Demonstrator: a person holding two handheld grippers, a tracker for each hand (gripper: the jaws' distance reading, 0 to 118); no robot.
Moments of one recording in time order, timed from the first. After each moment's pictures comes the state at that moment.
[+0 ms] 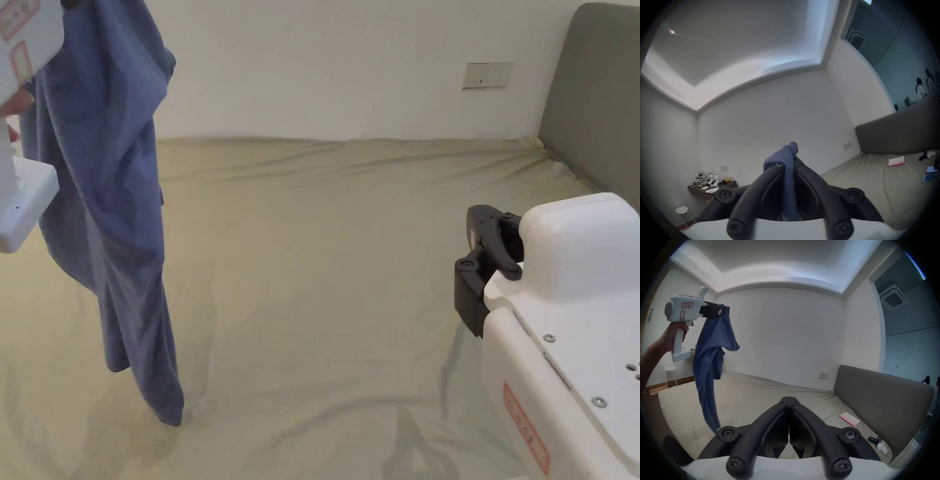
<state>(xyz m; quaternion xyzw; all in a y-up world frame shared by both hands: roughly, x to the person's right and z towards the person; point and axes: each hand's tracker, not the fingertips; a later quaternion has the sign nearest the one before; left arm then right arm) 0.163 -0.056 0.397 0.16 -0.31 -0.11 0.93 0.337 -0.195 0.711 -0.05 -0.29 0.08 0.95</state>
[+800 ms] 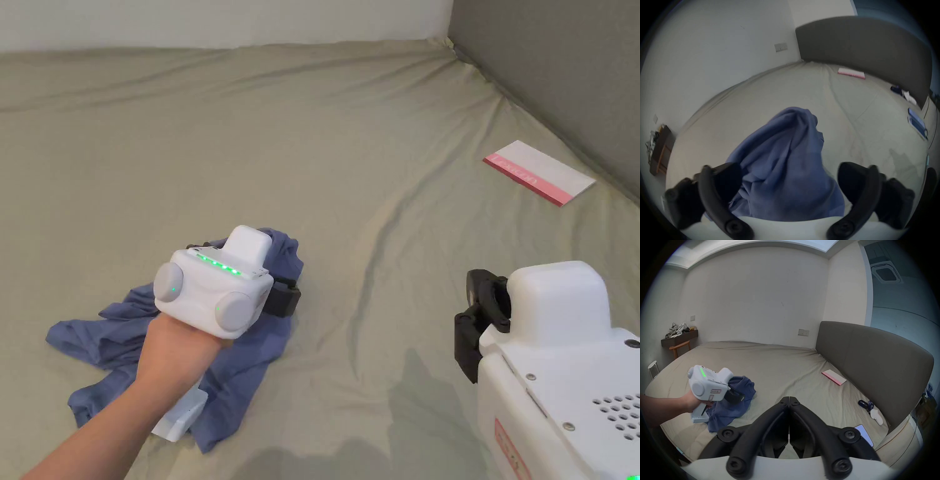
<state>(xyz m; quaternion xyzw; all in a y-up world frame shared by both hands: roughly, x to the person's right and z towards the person) 0.455 -0.459 0.374 -0.27 -0.48 -0.28 0.79 0.465 -0.308 0.705 -0.21 -0.38 0.00 0.90</state>
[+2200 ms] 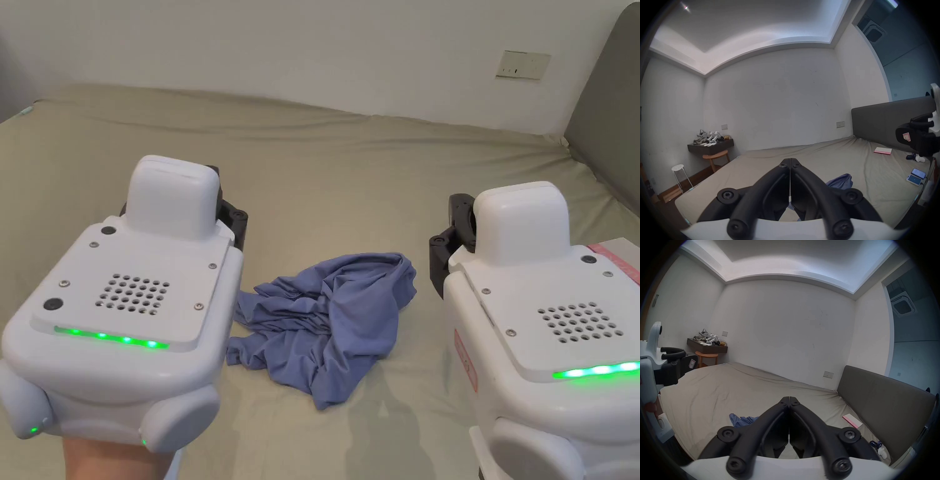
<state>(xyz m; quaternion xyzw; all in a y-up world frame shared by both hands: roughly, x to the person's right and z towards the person) 0.137 -0.244 0.514 0.02 -0.28 -0.06 0.96 0.311 -0.222 0.660 -0.08 -0.27 0.12 0.95</state>
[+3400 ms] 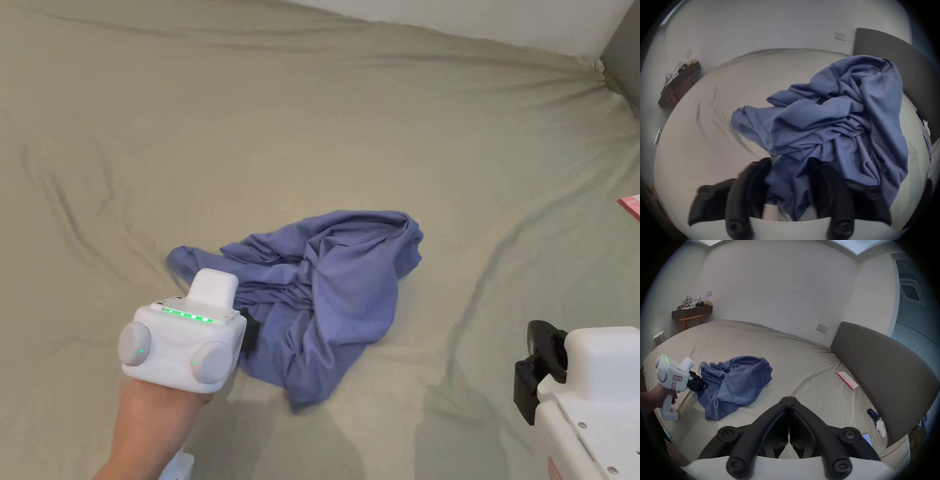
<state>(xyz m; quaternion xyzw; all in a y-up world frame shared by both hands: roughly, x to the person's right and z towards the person) 0.272 -0.512 0.352 -0.39 -0.33 -0.17 0.84 0.442 -0.361 0.643 -0.28 -0.32 0.07 0.90</state>
